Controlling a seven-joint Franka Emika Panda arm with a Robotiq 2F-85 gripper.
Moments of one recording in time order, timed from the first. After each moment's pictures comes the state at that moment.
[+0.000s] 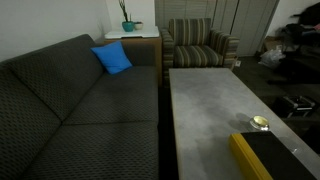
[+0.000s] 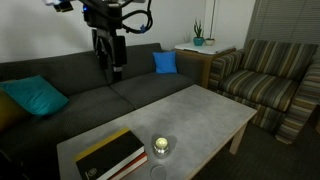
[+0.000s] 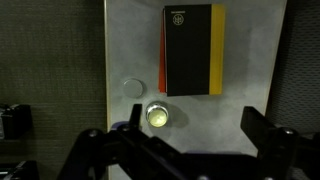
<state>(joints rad) -0.01 0.07 -0.03 -2.47 0.09 2.47 0.01</state>
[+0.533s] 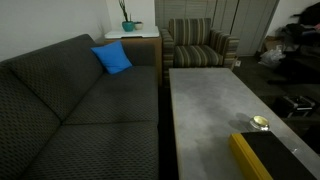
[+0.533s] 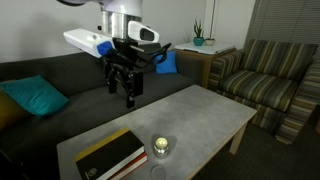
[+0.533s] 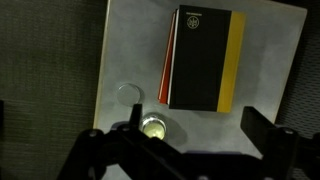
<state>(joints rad) -0.06 0.30 -0.03 -2.38 0.16 2.55 -0.22</state>
